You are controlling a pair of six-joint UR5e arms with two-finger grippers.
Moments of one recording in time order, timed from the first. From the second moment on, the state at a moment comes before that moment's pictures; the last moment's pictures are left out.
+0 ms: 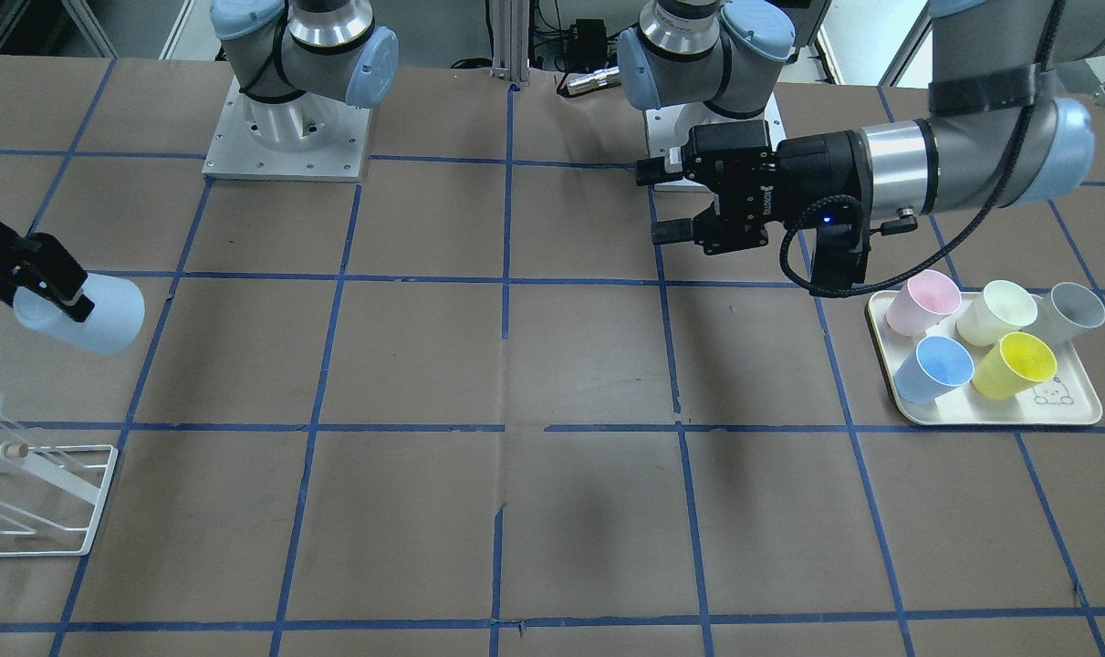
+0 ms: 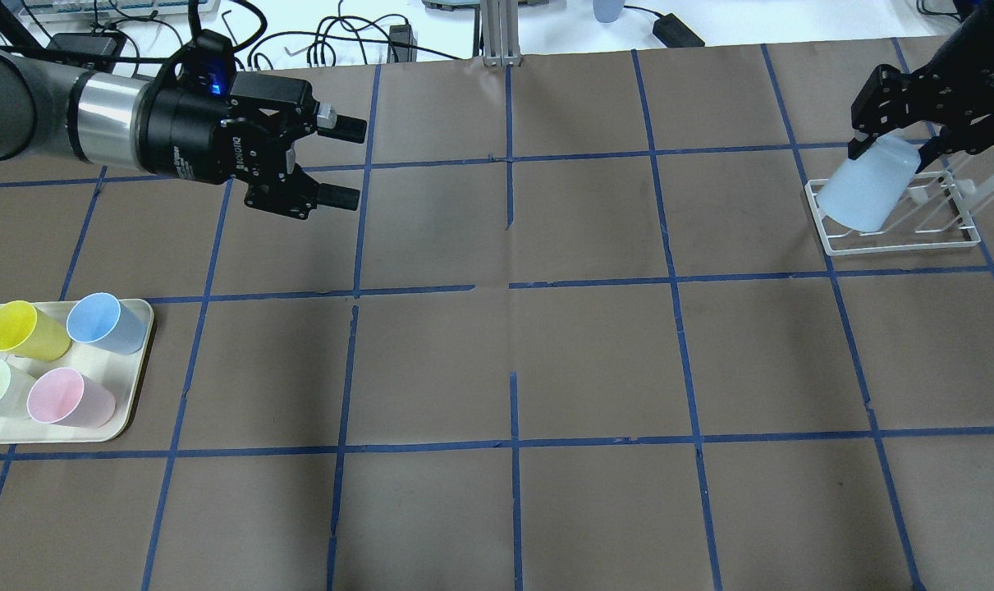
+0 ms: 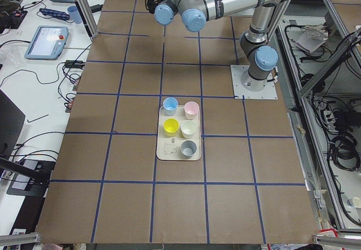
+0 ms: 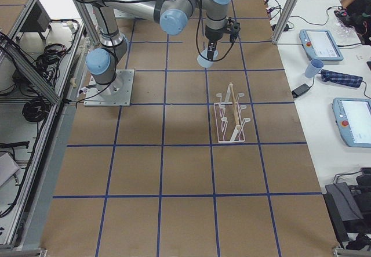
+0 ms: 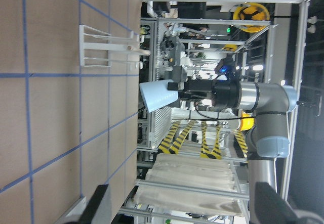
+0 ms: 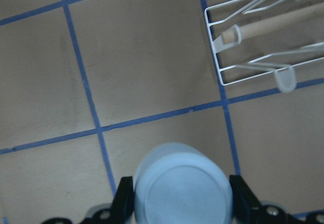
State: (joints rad) left arm -1.30 -1.65 -1.63 -2.10 0.59 0.61; right arm 1.21 -1.47 1.57 -1.71 -1.52 -0.17
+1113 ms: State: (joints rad) left arm -1.59 -1.63 -1.53 -1.48 1.64 0.04; right arm 1.13 -1.34 1.58 -1.96 -1.62 -0.46
